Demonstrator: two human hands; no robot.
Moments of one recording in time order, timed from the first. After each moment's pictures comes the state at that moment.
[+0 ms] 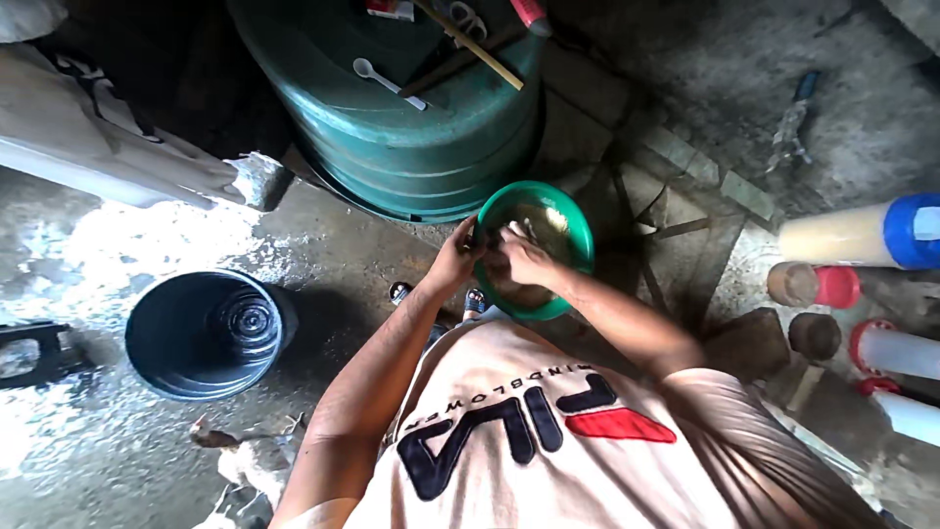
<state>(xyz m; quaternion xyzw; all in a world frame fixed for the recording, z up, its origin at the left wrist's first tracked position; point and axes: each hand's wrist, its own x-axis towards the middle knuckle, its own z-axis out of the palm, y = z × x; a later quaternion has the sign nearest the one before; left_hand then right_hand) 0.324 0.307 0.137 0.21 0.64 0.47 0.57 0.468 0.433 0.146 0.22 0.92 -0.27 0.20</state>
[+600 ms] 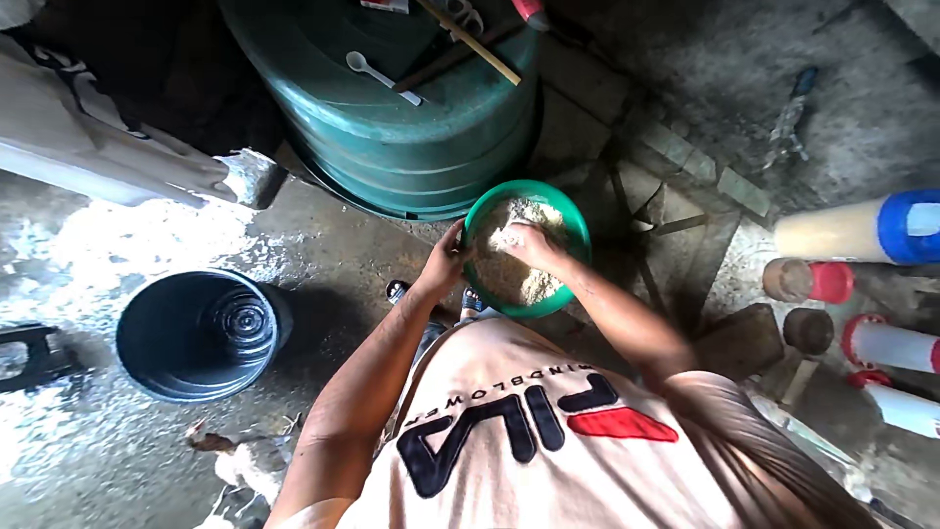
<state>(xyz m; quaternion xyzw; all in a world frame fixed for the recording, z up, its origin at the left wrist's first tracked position) 0.321 0.296 0.116 0.17 0.64 0.48 0.58 0.485 0.464 0.120 0.29 0.88 -0.38 0.06</state>
